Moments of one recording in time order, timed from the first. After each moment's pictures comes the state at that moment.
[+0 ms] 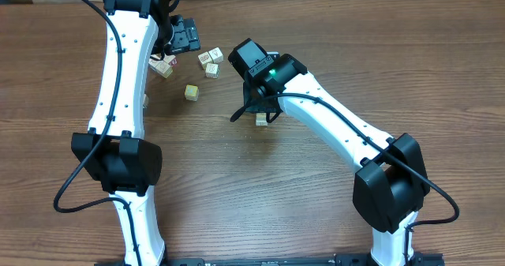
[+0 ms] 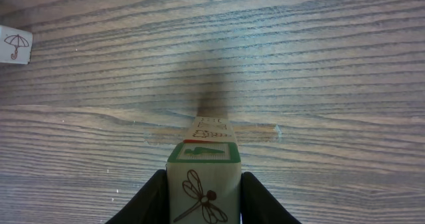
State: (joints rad) left arm -0.13 2.19 2.40 -1.52 -0.12 -0.39; right arm 0.66 2.02 1.77 -1.04 0.17 0.62
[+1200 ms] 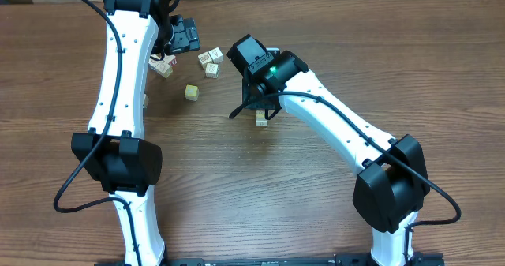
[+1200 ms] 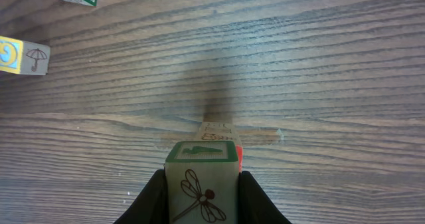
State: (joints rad) left arm -0.13 2.19 2.40 -1.52 -0.12 -0.39; right arm 0.66 2.02 1.81 -1.06 0.17 0.64
